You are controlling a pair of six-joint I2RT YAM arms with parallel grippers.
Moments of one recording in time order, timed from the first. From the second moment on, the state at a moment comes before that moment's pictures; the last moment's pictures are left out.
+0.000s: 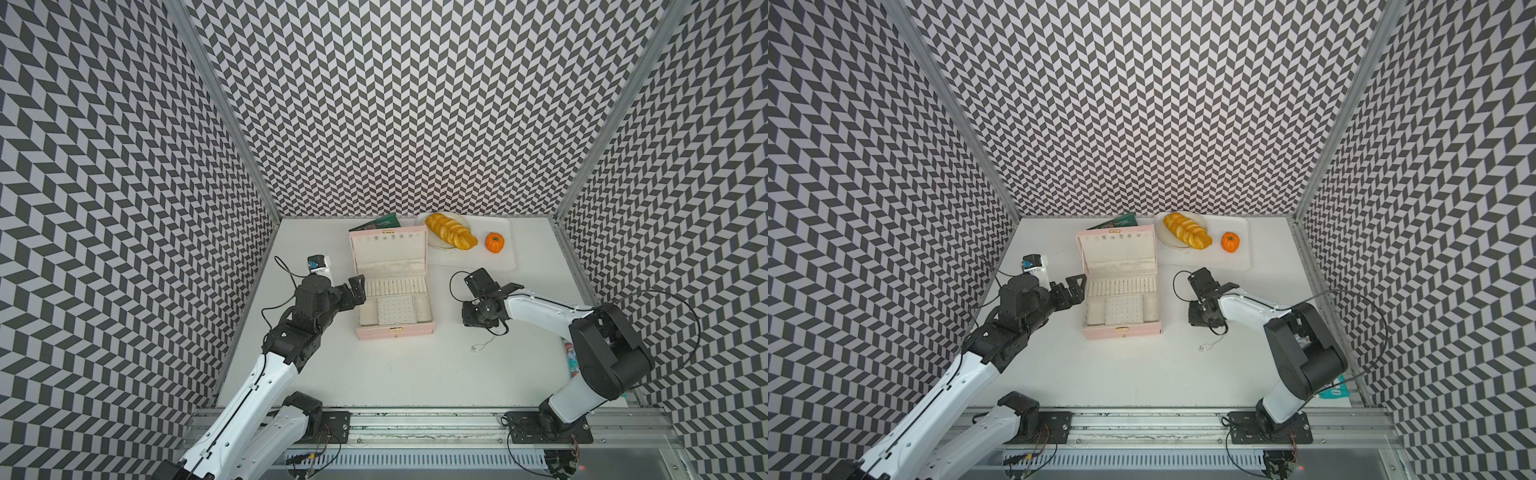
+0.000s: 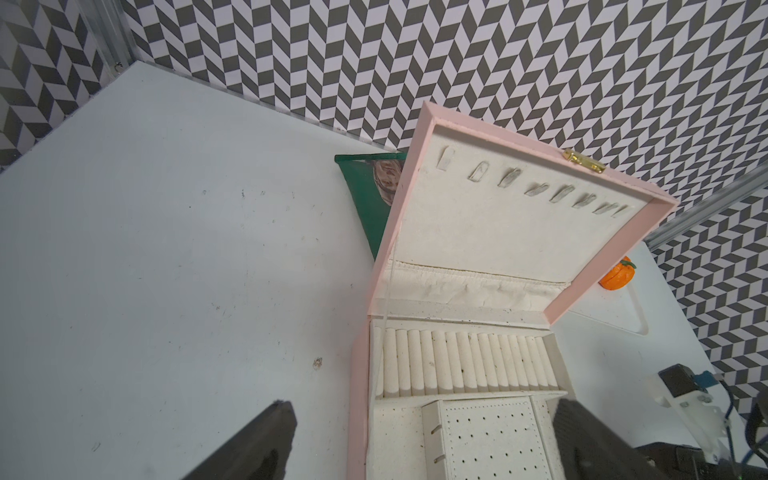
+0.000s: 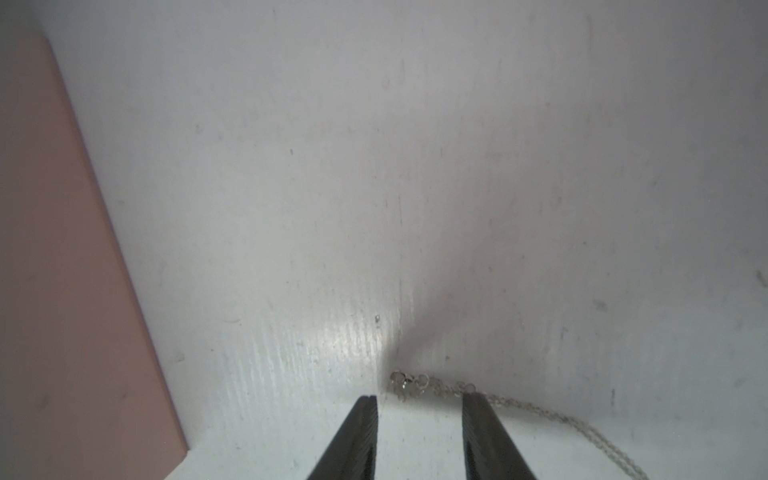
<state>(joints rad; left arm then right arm) -0.37 0.82 0.71 -0.34 -0.13 -0.48 0.50 1.63 0.90 -0.55 -0.01 0.57</state>
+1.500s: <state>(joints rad) -0.38 0.82 0.70 -0.34 -0.17 -0.47 0.62 1.62 1.02 -0.64 0.15 0.57</state>
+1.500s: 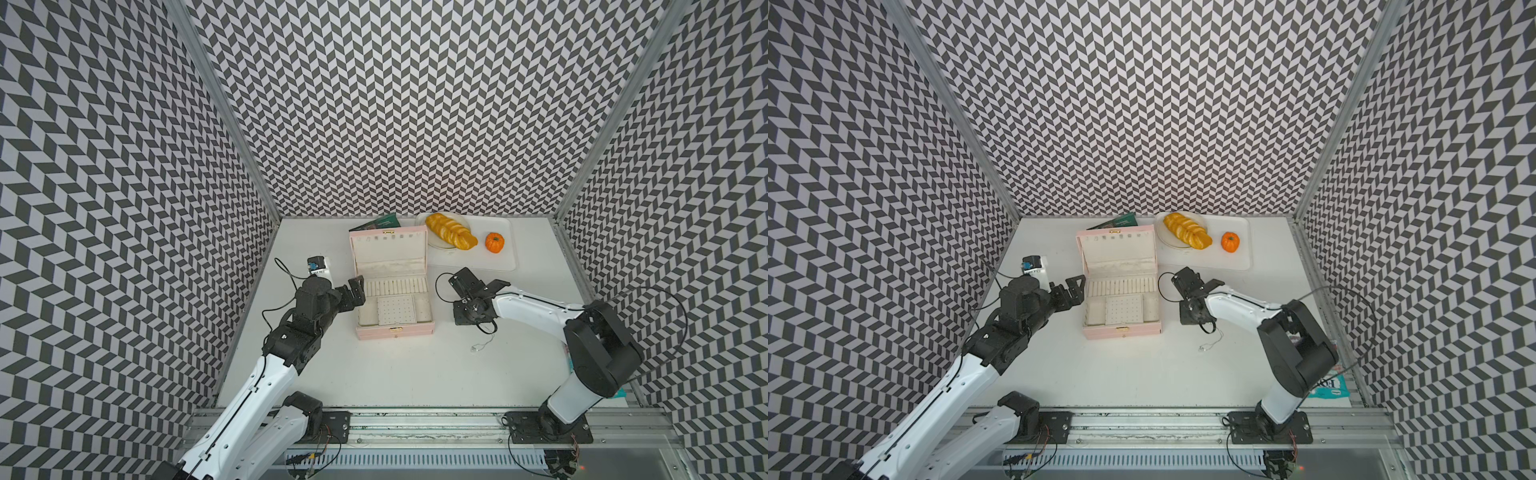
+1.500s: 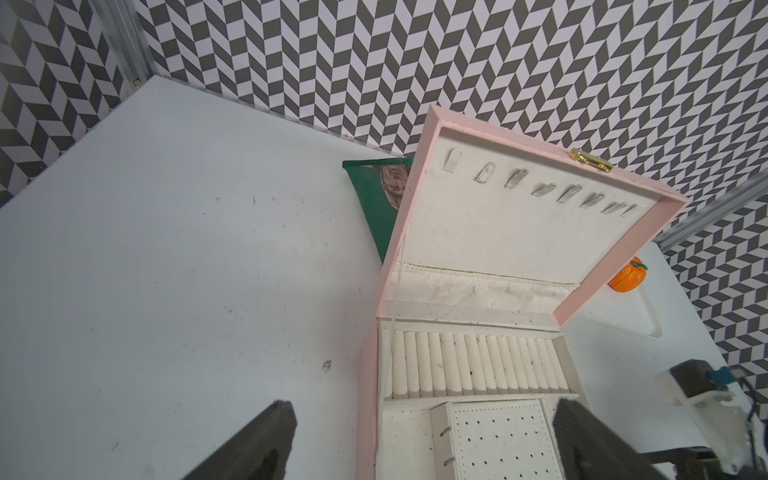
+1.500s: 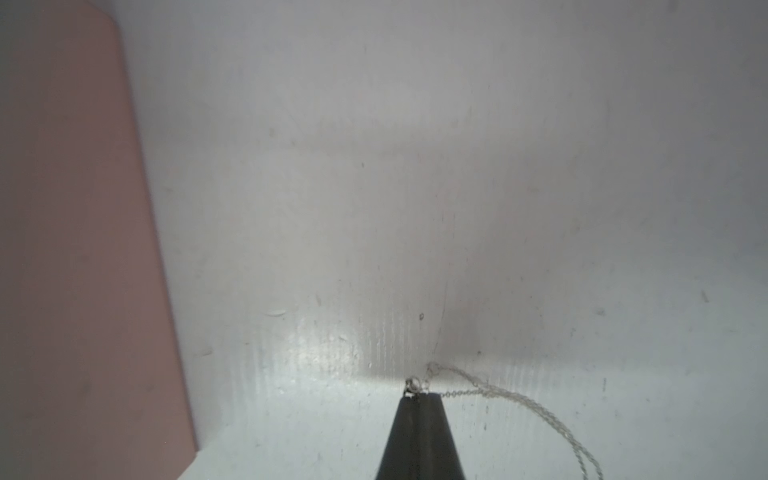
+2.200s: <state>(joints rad) -0.51 0.95 0.82 -0.25 -0.05 -0.39 0.62 1.22 1.24 -0.60 0.20 0.41</state>
